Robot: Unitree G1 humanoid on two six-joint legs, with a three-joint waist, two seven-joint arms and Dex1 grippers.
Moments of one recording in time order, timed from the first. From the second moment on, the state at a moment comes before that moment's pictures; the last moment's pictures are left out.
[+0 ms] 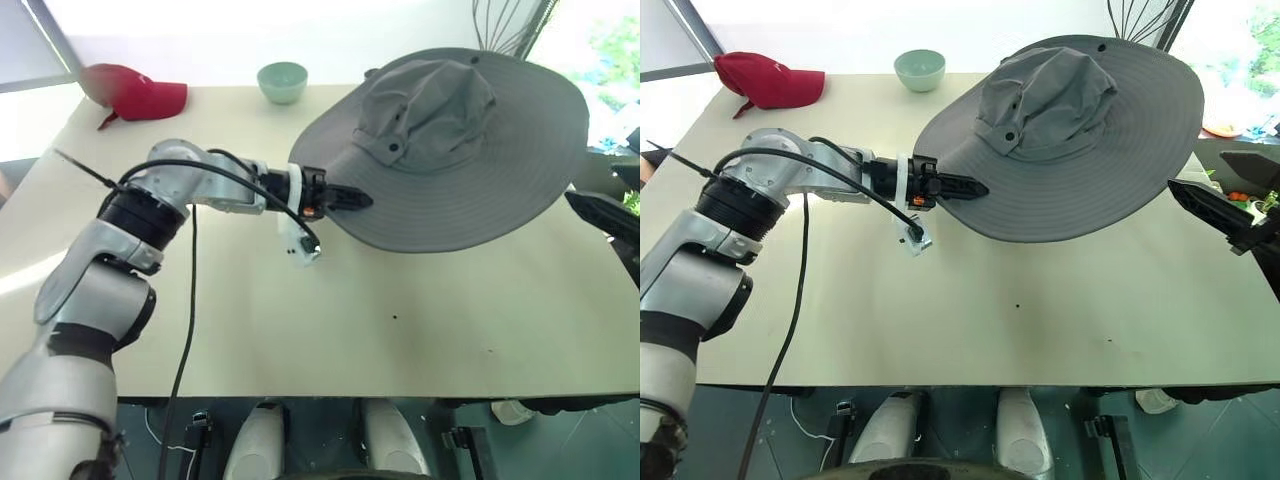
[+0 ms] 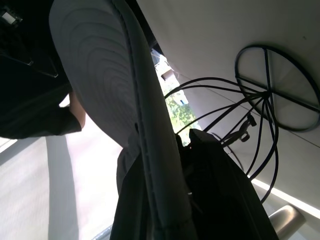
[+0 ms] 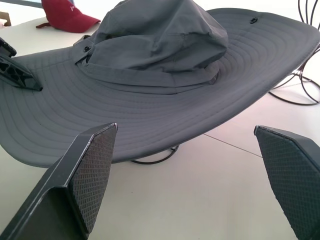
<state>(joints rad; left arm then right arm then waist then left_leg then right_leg) -1.30 0.65 -0.67 0.55 1.35 -1.08 0.30 -0.06 -1.02 -0.89 -0.38 0.89 0.93 0.75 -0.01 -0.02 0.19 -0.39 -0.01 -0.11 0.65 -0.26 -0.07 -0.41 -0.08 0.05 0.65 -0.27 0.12</state>
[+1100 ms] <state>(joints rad) -1.50 0.52 -0.89 1.04 1.21 -1.26 0.58 0.06 -1.00 -0.94 -0.43 0.84 0.91 0.77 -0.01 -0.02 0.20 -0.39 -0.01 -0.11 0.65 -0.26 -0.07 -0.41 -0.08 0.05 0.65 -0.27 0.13</state>
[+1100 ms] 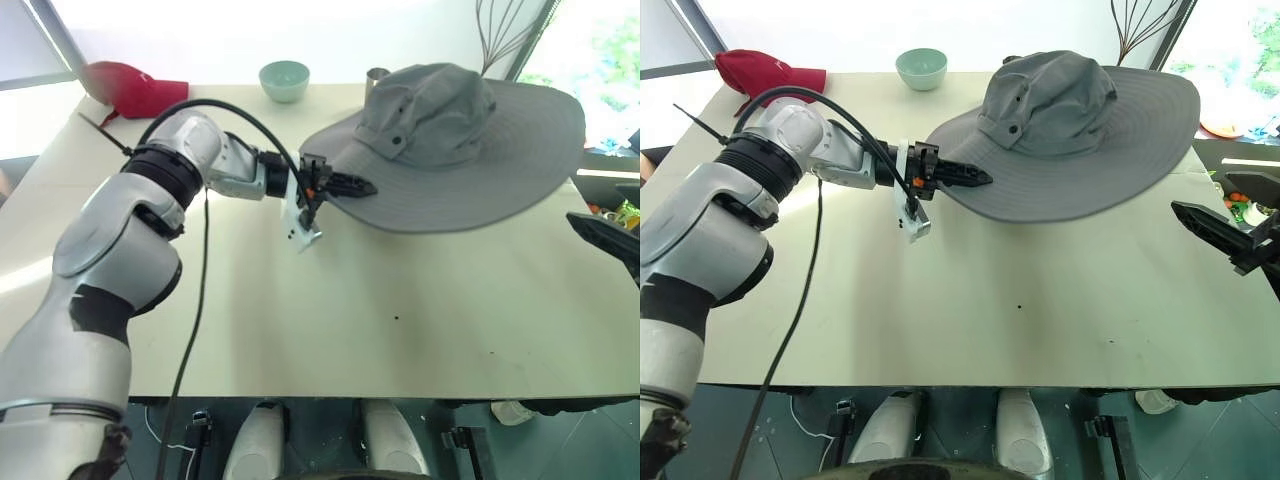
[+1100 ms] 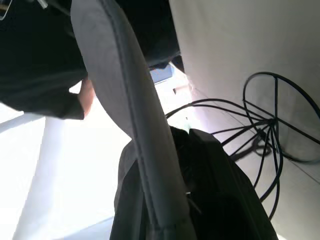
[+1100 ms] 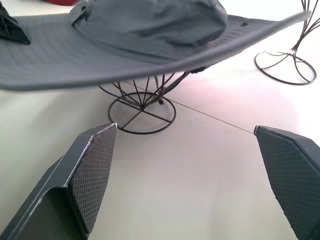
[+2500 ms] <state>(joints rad) -1.21 1.05 -1.04 0.61 0.23 -1.28 -0.08 0.26 -1.16 -1.00 -0.40 0.58 0.74 1.04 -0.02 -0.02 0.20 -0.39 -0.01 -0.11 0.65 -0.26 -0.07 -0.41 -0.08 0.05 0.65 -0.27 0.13</state>
